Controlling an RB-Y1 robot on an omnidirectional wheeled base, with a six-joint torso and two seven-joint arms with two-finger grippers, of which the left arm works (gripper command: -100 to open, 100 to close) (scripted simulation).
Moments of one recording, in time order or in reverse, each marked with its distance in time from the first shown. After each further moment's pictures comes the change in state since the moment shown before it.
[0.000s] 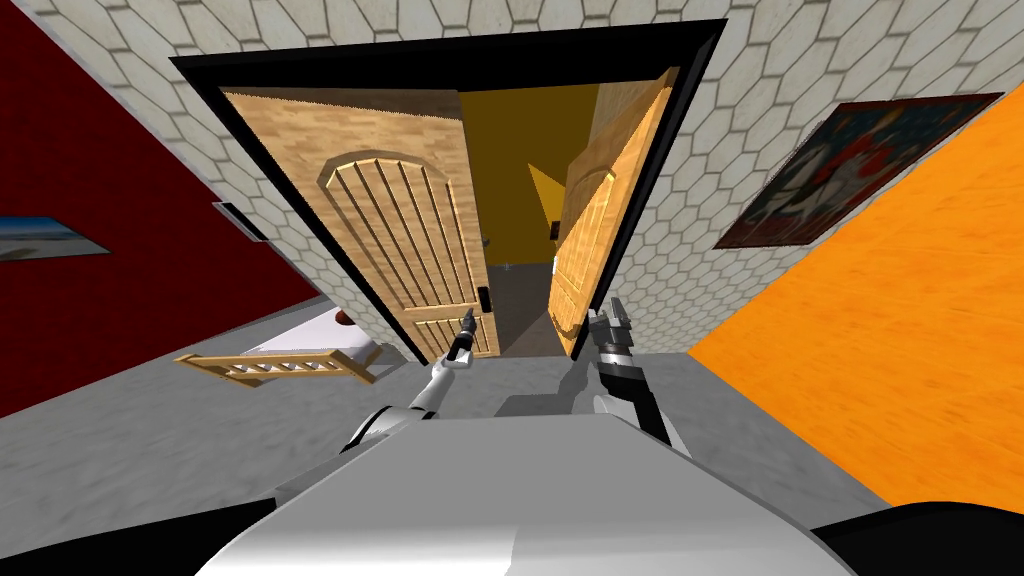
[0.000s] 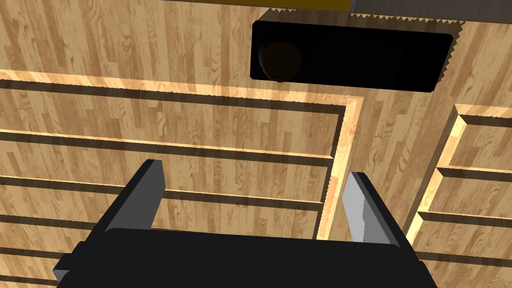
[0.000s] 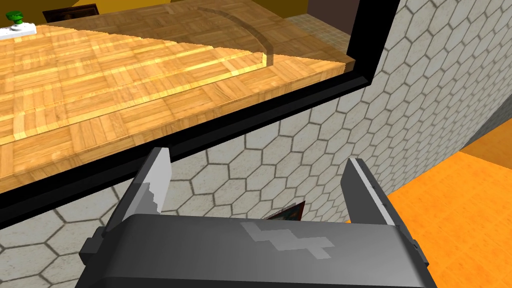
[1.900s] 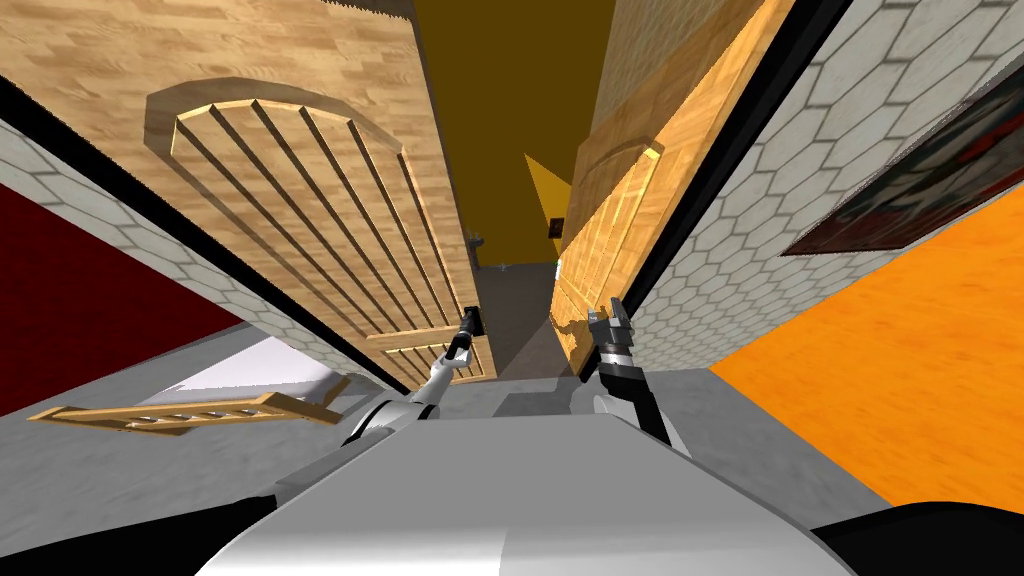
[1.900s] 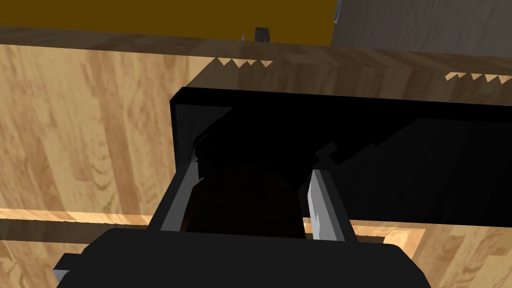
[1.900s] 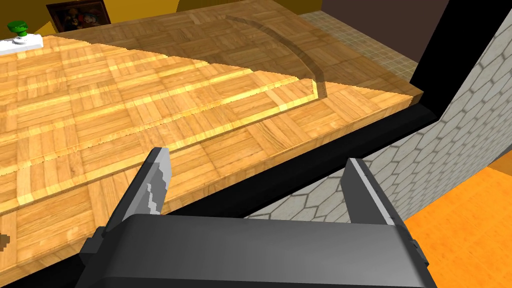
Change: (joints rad) arm -0.038 0.012 0.024 0.078 0.011 -0.001 0.002
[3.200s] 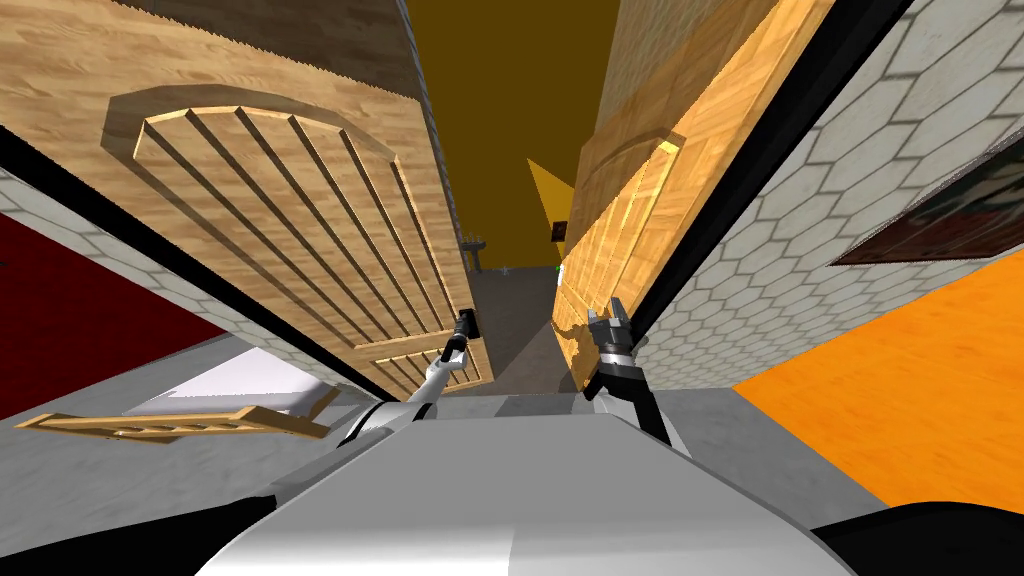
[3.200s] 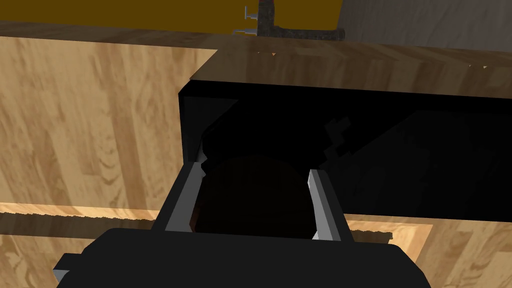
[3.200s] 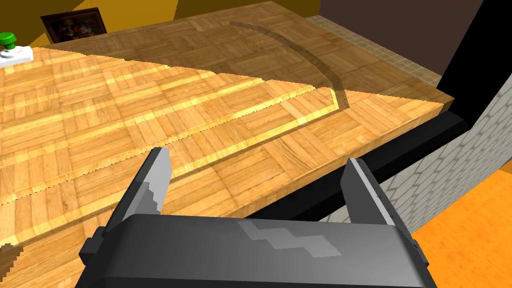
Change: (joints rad) arm 0.002 0.019 0.047 0.045 0.019 -0.019 -0.015
